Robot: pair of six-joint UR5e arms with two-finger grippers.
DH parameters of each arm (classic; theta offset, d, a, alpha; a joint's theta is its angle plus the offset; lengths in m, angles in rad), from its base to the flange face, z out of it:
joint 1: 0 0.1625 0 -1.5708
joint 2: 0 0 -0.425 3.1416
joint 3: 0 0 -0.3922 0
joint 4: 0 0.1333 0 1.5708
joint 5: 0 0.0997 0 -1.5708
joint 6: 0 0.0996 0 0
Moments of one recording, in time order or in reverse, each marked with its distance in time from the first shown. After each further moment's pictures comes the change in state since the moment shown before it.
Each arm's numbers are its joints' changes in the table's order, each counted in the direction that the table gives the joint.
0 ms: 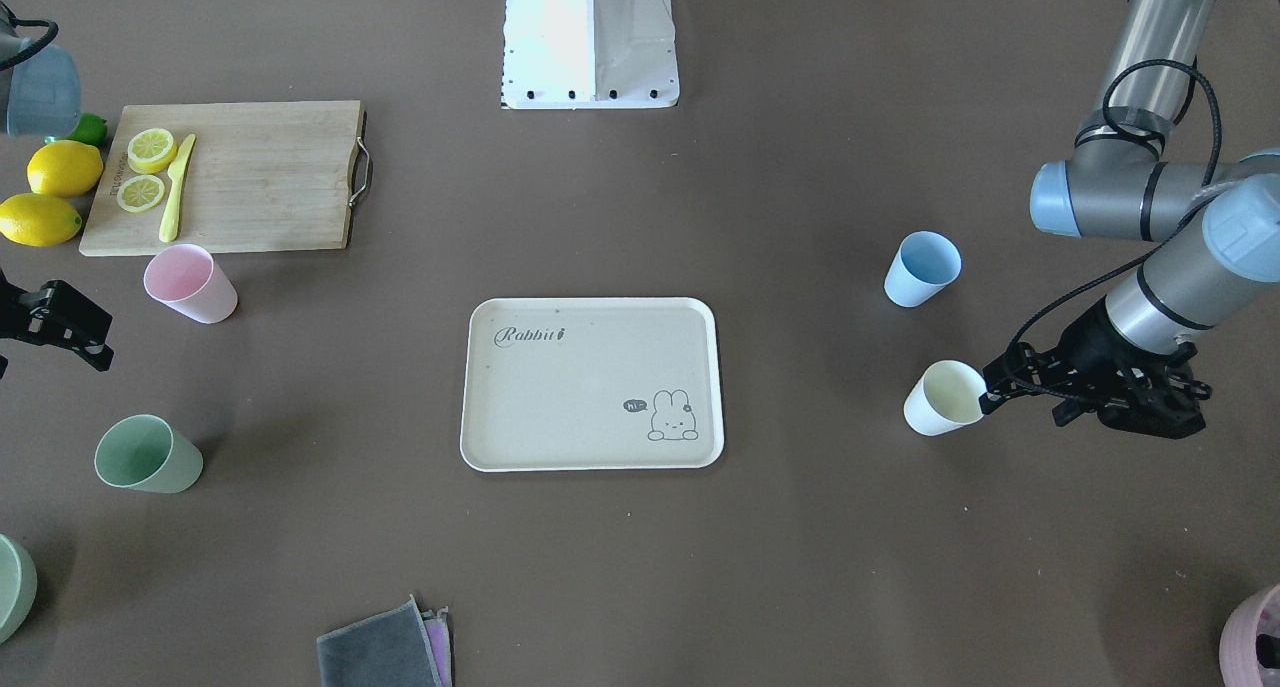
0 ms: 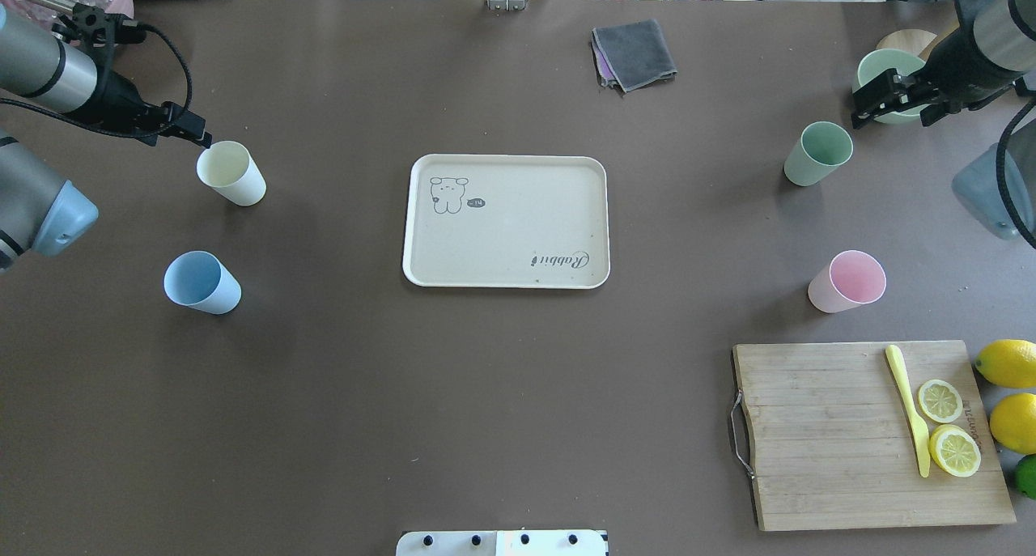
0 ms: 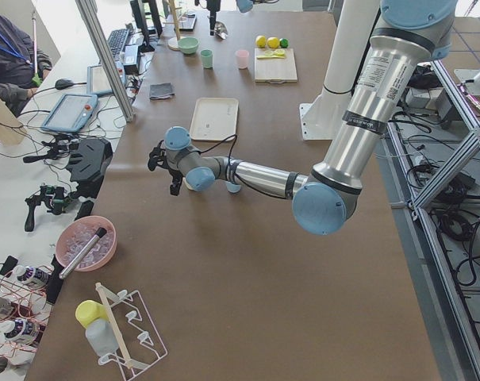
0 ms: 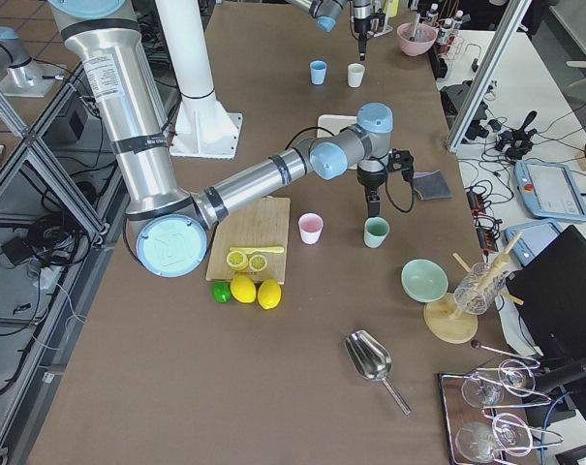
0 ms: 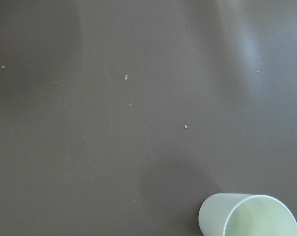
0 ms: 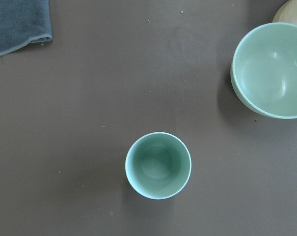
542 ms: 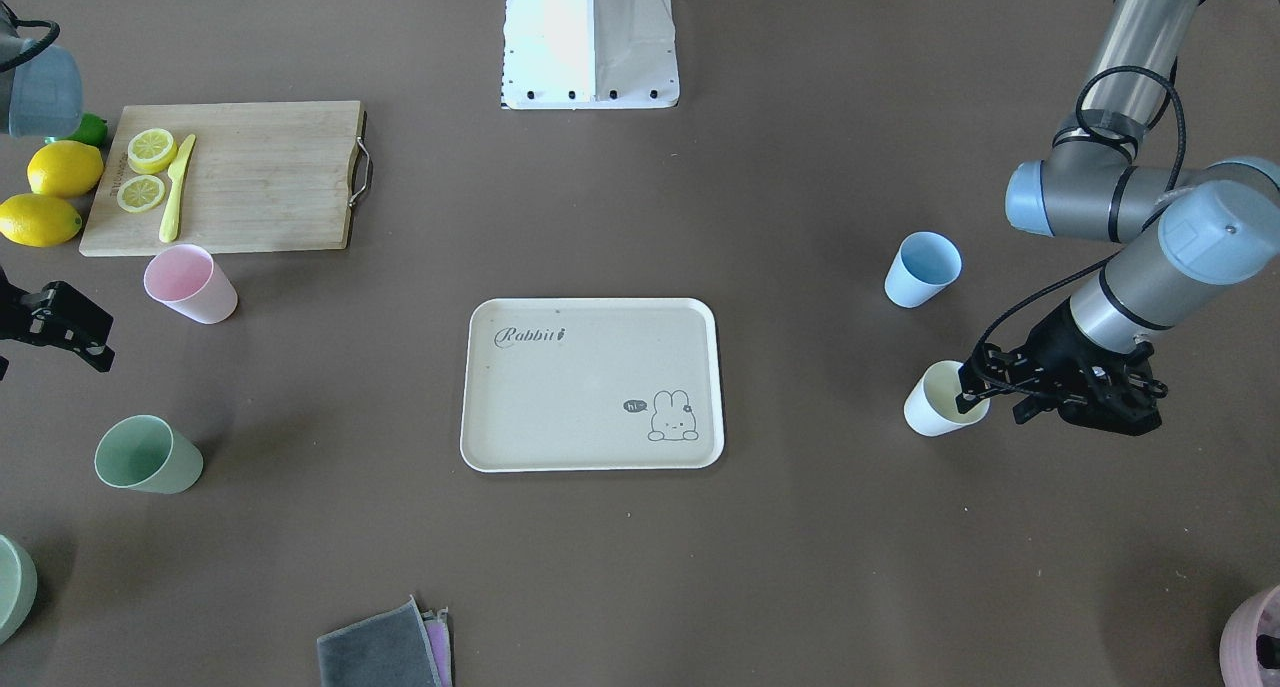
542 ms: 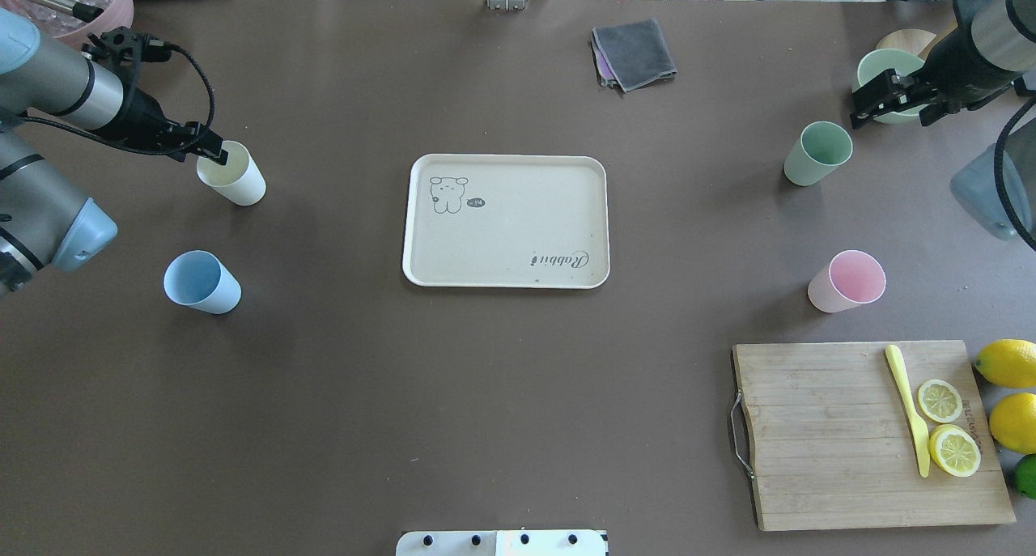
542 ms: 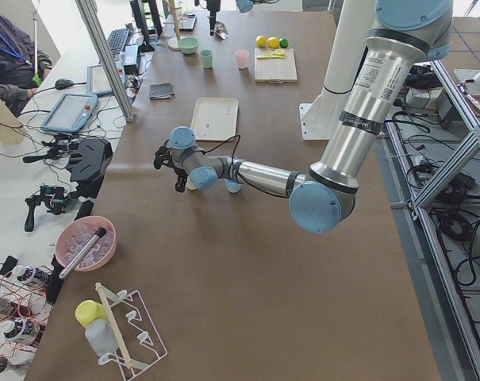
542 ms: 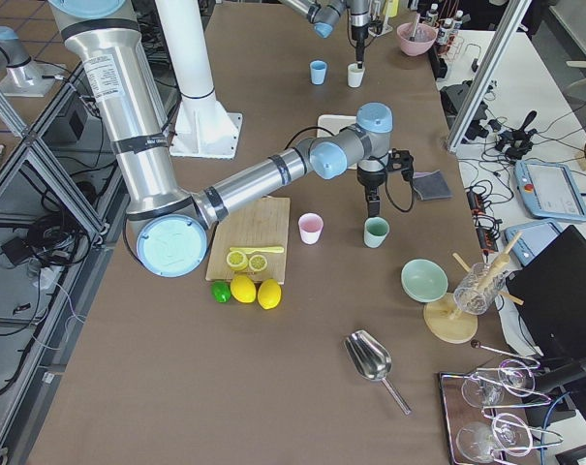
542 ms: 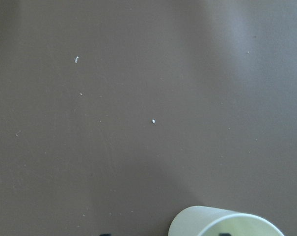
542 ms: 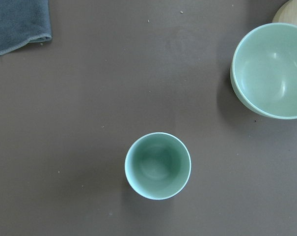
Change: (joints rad) left arm 0.040 -0.002 0.001 -0.016 0.014 -0.004; right arm -0.001 0.000 -0.001 0.000 -0.003 0.000
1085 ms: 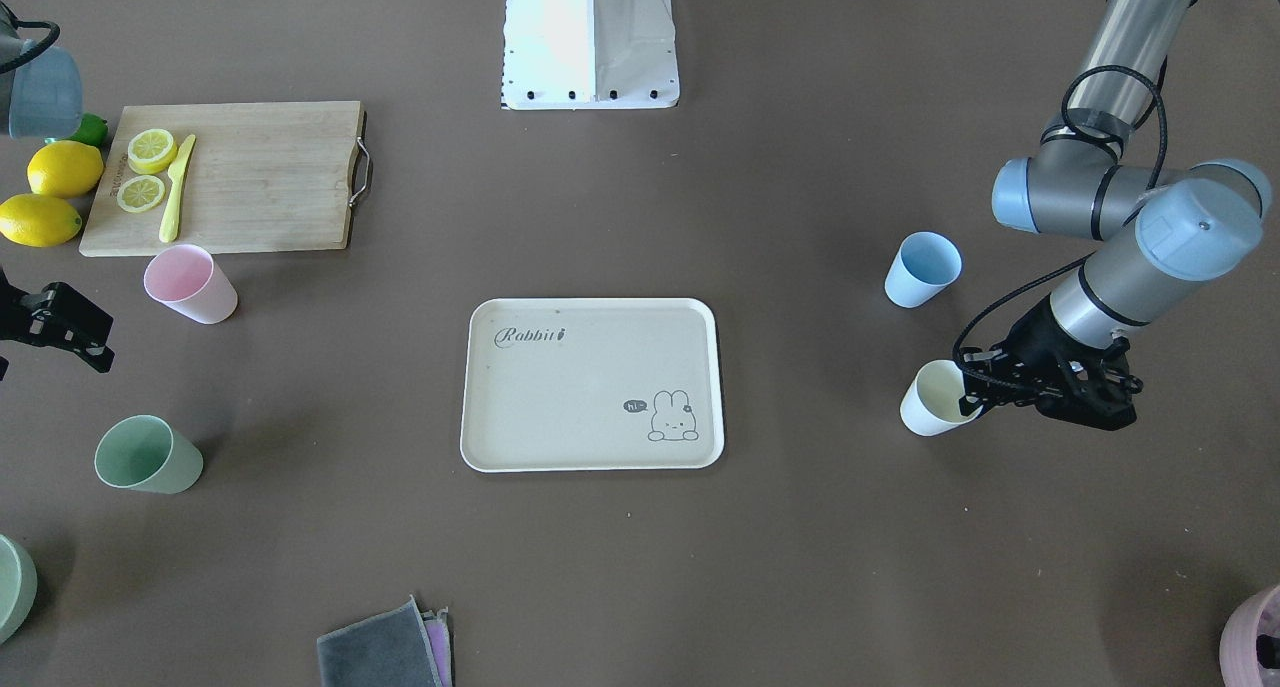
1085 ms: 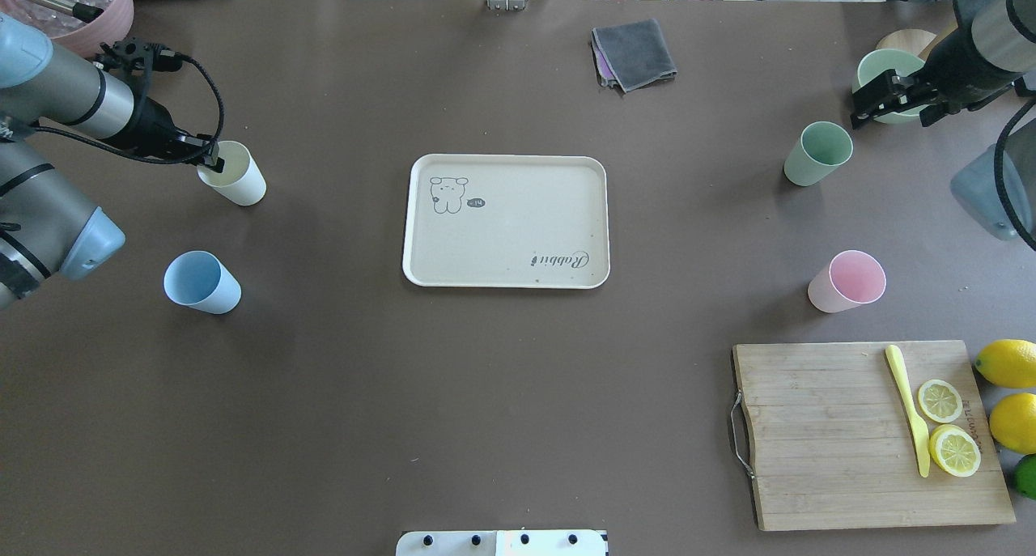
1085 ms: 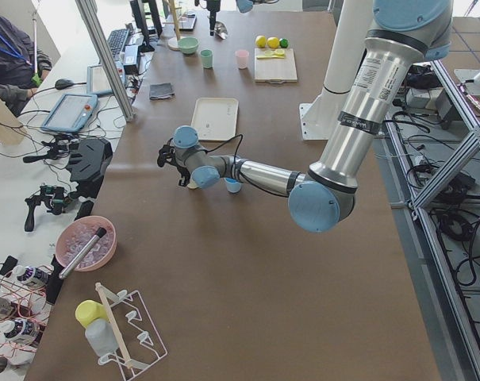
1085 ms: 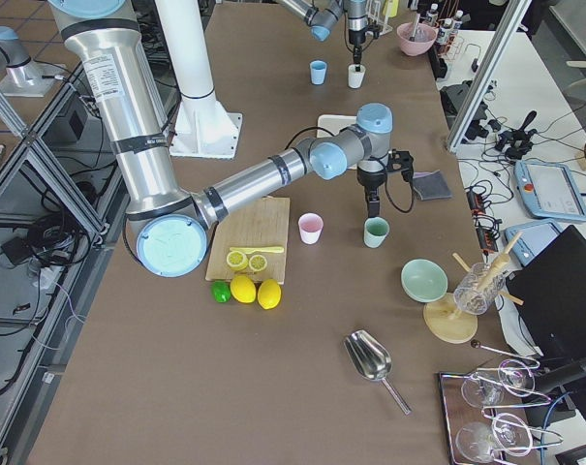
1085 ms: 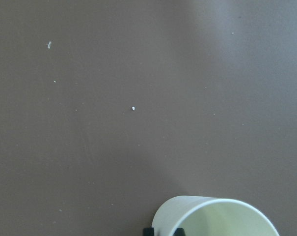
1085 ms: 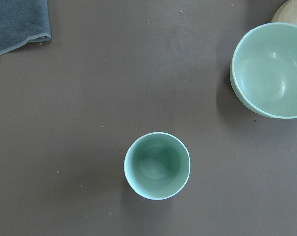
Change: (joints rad) left arm 0.020 0.012 -0.010 -0.008 0.009 -0.006; right arm 0.000 0.000 -0.001 0.000 0.000 0.000
